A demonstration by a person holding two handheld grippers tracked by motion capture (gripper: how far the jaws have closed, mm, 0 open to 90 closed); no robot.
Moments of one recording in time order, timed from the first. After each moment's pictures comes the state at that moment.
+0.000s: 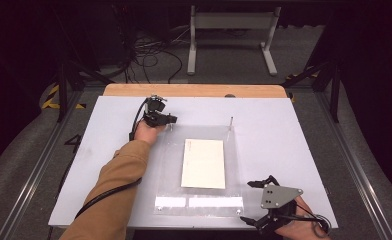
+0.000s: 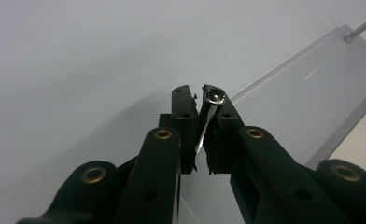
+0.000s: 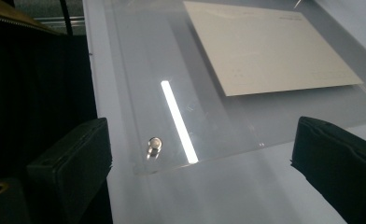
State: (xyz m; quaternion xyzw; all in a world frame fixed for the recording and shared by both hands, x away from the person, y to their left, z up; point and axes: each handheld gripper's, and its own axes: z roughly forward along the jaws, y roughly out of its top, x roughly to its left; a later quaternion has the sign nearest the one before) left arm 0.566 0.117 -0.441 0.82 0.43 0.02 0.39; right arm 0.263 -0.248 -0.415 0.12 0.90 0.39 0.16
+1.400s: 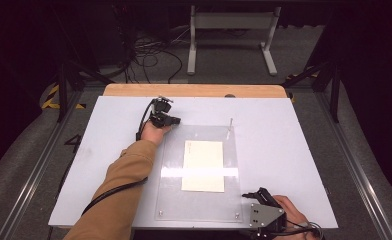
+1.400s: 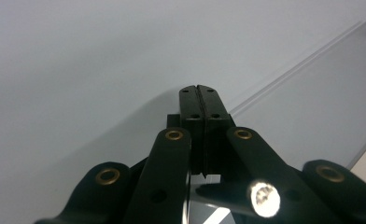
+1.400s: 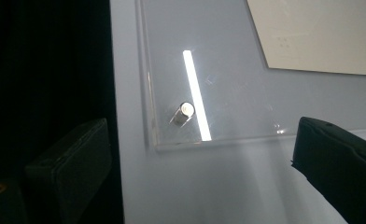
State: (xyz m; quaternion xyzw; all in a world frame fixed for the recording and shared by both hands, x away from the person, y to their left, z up) left arm 0.573 0.099 -0.453 0.82 0.43 0.02 0.37; right arm 0.250 -0.237 -0.456 0.04 0.93 0.31 0.19
